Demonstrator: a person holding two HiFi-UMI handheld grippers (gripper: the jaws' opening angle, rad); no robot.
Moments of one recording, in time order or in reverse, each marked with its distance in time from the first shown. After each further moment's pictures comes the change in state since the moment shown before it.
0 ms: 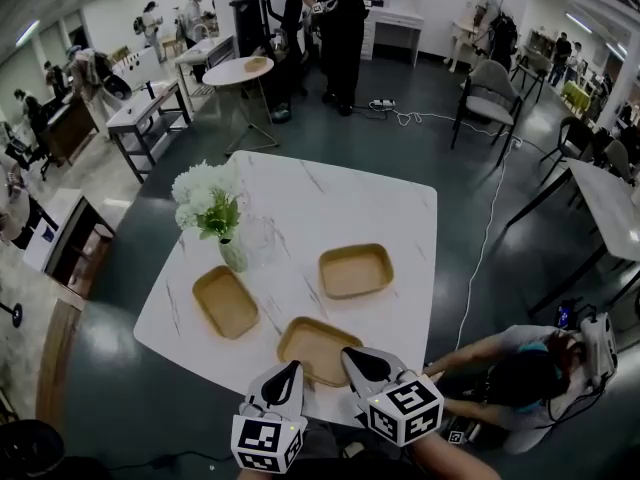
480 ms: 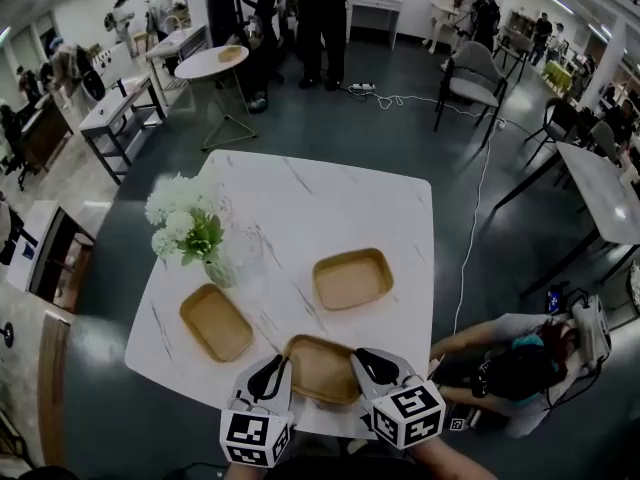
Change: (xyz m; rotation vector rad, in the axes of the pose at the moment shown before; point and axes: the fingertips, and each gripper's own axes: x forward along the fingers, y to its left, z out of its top) left arm 0.048 0.055 0.000 0.041 0.076 -0.055; right arm 0.028 -0.047 -0.009 0.053 0.056 -0.182
